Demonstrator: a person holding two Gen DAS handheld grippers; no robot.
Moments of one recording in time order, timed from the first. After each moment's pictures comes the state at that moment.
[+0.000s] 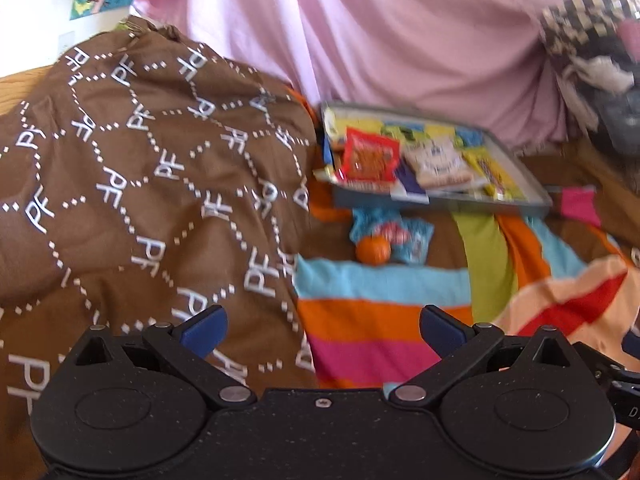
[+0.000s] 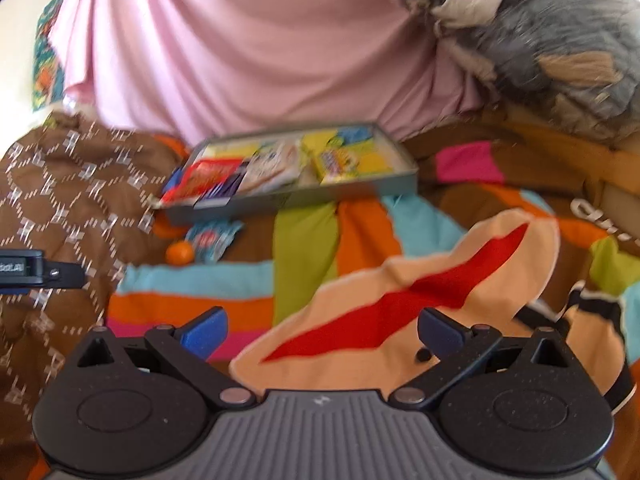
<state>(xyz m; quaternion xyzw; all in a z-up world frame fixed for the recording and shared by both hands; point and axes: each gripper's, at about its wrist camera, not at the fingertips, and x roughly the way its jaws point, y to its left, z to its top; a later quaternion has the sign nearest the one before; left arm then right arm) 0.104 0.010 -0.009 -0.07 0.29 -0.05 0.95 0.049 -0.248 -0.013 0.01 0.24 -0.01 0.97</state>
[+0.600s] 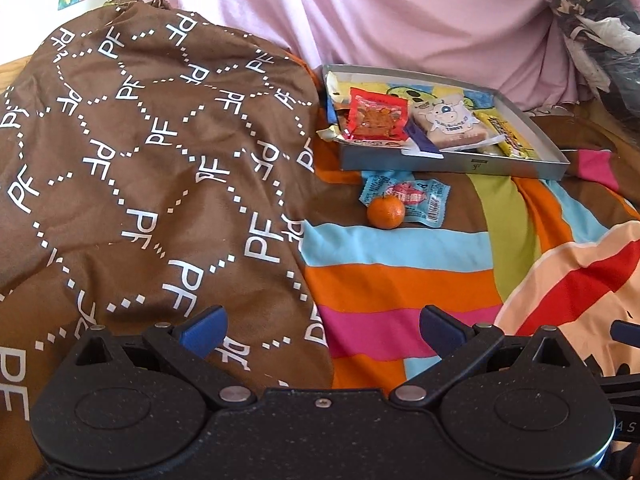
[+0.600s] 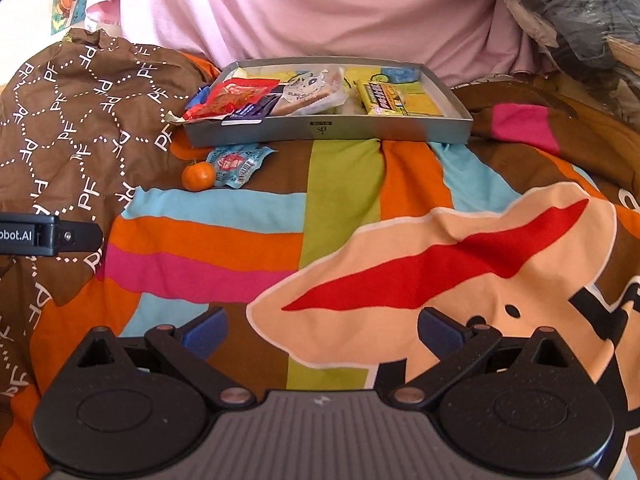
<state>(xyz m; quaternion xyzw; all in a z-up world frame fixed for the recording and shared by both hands) 0.121 0.007 -0.032 -0.04 0.33 -0.04 0.94 0.081 -0.224 -0.034 -0.04 0.32 0.02 0.95</state>
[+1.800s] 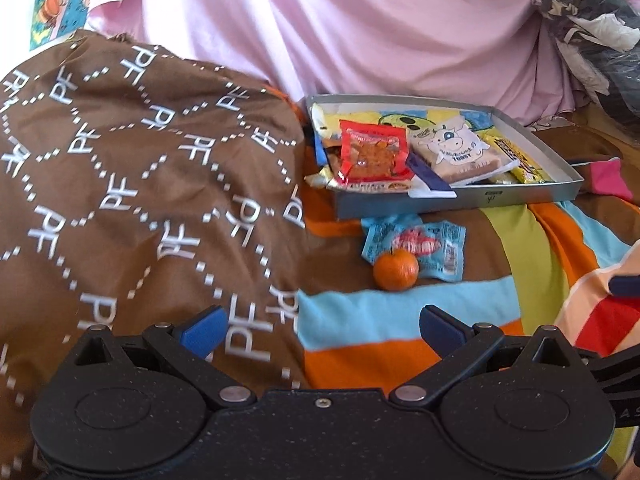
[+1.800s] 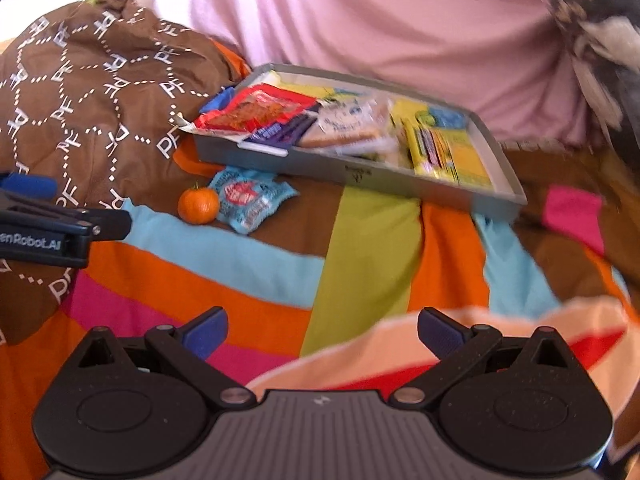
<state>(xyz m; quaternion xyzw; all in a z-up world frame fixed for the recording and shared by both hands) 0.180 0.000 -0.040 -0.01 0.27 -0.06 0.96 0.152 -0.197 -0.023 -0.15 0.30 0.05 0.94</state>
